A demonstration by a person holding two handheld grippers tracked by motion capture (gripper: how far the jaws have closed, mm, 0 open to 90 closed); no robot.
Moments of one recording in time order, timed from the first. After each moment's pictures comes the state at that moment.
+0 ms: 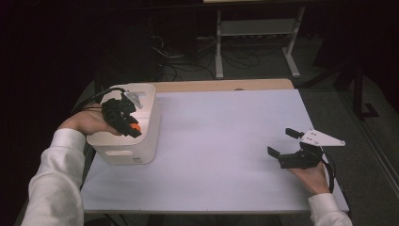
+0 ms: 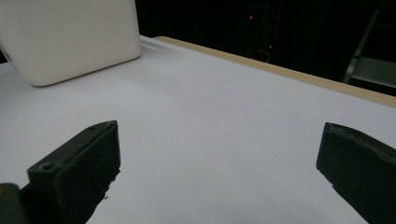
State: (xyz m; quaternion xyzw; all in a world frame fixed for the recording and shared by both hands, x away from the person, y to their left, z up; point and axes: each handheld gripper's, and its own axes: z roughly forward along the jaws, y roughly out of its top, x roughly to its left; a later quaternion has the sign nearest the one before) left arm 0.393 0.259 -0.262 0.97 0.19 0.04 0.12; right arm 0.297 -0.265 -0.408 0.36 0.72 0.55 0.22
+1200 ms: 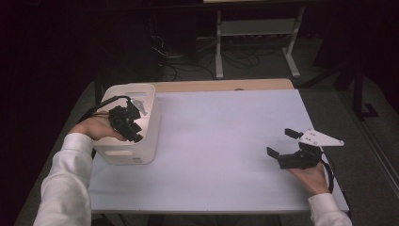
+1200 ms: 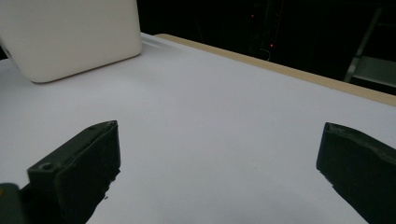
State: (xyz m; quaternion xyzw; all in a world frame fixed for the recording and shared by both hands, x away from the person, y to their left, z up) left arm 0.401 0.259 -0.297 0.97 0.21 0.02 0.11; right arm 0.297 -0.263 -0.408 0.35 0.73 0.55 0.22
